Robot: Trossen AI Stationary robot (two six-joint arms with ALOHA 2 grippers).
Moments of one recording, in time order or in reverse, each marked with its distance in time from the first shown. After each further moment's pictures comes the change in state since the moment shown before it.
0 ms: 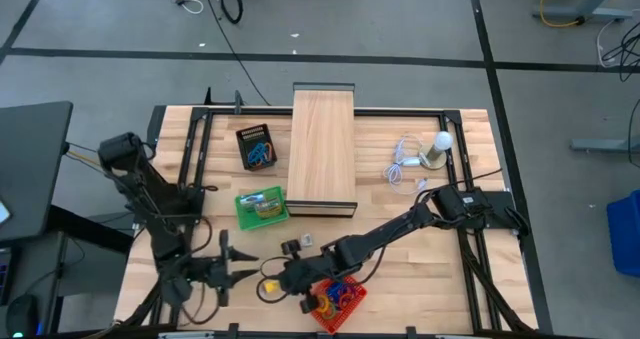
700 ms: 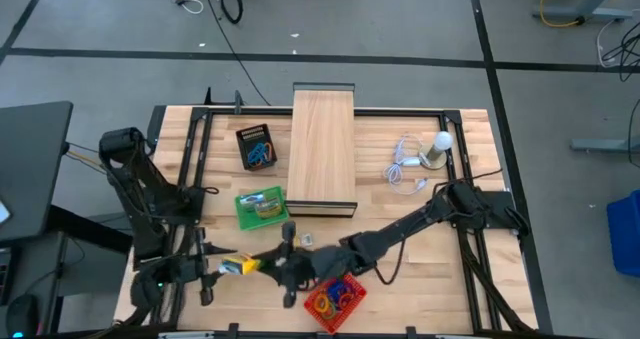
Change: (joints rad) left arm -0.179 -0.075 0.000 -0.014 -0.324 -0.112; right arm 0.022 -0.126 -0.050 0.566 0.330 -0.327
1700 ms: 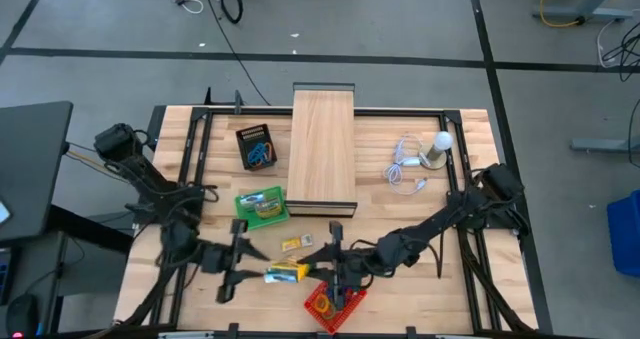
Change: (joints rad) left arm 0.414 -0.055 0.002 0.635 0.844 0.633; right arm 0.082 -0.322 -0.605 0.554 -0.072 -0.122
